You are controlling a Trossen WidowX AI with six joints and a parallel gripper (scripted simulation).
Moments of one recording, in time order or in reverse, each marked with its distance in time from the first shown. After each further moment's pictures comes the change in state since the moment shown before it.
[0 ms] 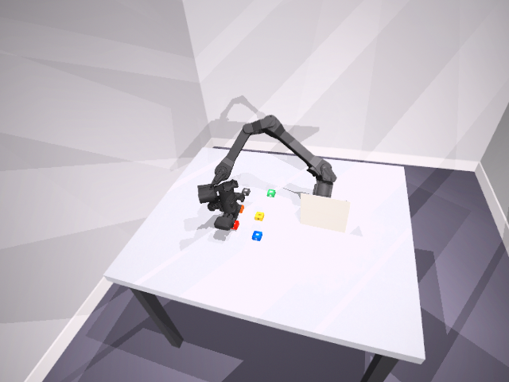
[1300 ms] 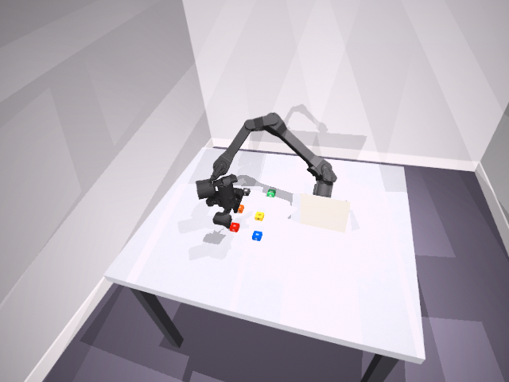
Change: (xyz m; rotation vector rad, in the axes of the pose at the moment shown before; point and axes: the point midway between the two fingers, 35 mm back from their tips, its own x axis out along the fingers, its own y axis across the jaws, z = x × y) arm -0.025 0.002 0.000 -0.006 -0.008 0.000
